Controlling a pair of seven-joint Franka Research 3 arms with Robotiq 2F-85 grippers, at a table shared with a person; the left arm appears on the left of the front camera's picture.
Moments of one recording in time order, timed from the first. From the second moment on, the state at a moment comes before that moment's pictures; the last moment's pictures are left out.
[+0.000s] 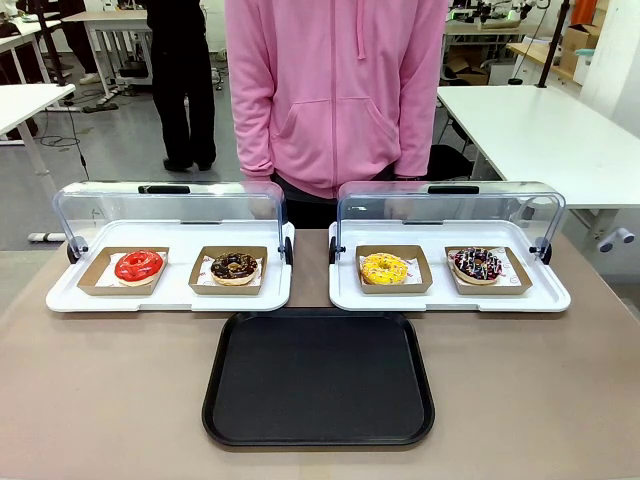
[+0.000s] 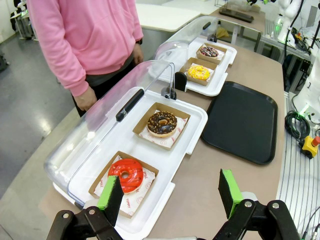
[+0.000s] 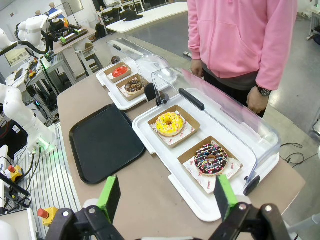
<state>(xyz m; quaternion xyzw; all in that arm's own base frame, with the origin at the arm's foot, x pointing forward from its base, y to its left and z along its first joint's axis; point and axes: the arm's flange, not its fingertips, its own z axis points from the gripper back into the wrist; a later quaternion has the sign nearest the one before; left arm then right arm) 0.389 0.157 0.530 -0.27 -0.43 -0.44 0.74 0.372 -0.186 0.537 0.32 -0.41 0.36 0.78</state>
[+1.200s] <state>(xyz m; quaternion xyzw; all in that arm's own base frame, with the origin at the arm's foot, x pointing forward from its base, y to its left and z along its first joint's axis) 0.389 0.157 0.530 -0.27 -0.43 -0.44 0.74 0.372 -0.186 0.537 0.32 -0.41 0.36 0.78</state>
